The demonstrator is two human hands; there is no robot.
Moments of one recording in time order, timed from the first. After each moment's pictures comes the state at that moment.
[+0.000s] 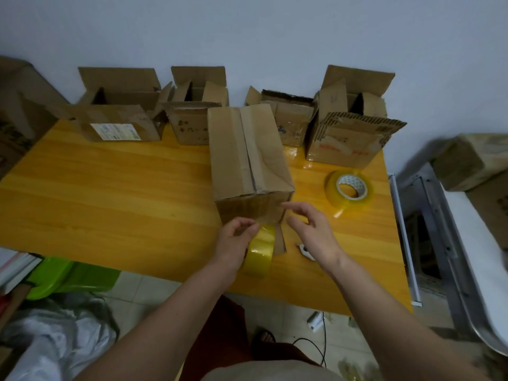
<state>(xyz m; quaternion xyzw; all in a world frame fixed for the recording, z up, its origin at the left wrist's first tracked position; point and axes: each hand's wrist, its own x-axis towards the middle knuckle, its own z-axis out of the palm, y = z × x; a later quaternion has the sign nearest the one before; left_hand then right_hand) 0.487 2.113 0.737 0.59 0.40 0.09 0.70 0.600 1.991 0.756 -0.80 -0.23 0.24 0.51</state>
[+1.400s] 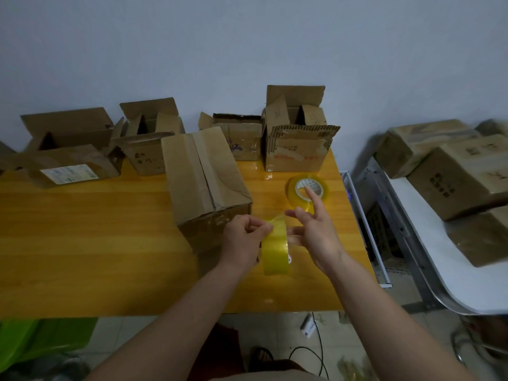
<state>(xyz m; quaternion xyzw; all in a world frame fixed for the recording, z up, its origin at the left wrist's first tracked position) 0.542 2.061 0.771 0.73 0.30 0.11 0.60 0.614 1.936 0.795 -0.68 0.00 0.25 0.69</state>
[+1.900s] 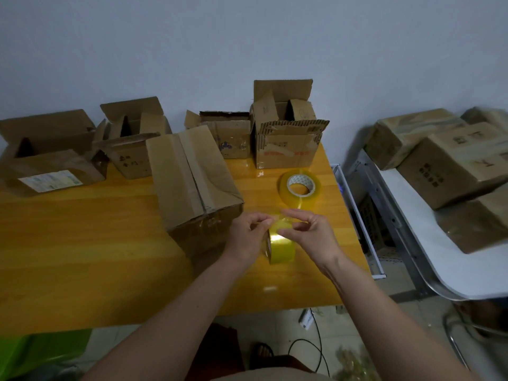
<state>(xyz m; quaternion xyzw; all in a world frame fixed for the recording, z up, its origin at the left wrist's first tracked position) 0.563 2.057 0.764 0.72 0.24 0.06 0.65 0.619 1.920 0.777 -0.76 -0.07 0.21 0.61</state>
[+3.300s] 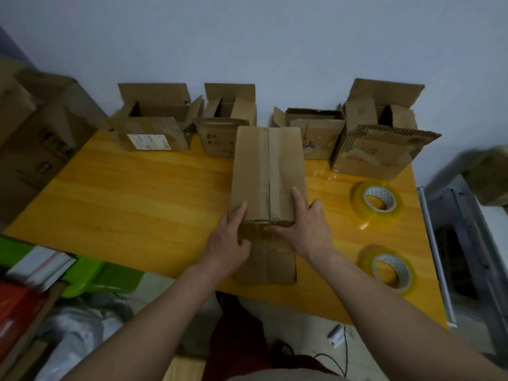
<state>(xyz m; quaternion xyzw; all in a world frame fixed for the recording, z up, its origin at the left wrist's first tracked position) 0.450 2.187 0.725 0.89 0.30 0.03 0.34 0.587 2.062 0.742 -0.94 -0.26 0.15 0.19</state>
